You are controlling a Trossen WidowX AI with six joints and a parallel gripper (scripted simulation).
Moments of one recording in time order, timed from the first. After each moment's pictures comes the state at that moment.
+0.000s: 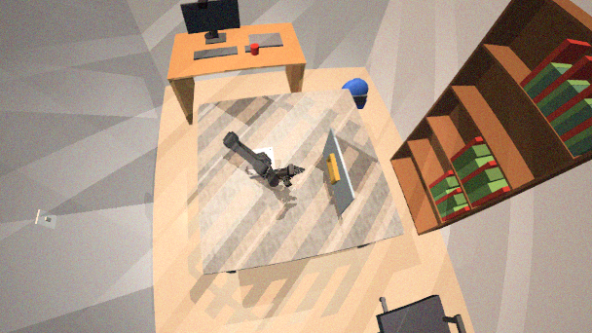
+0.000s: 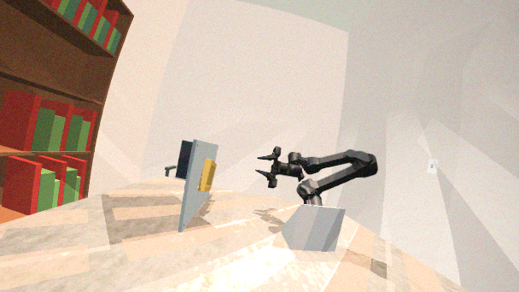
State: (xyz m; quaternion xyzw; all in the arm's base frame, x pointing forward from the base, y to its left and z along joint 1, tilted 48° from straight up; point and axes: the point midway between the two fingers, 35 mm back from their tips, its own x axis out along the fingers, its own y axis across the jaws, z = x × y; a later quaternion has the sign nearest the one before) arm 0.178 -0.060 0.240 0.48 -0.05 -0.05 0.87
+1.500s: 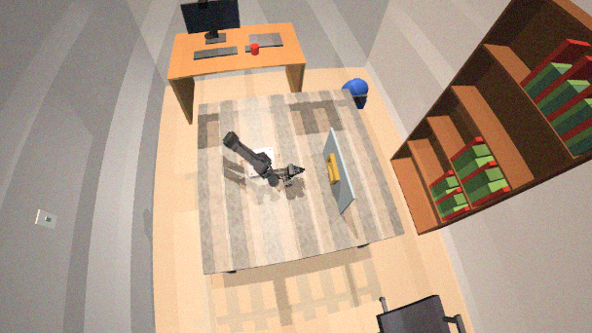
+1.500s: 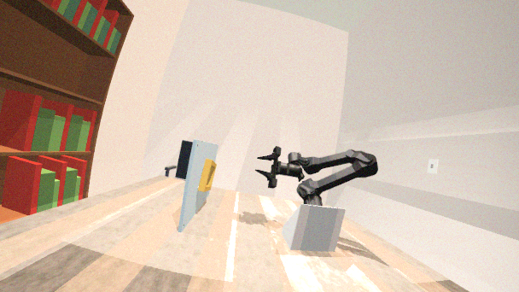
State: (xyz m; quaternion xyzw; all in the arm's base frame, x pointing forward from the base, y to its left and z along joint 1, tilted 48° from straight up) arm 0.178 -0.059 0.240 0.48 -0.05 -0.05 0.87
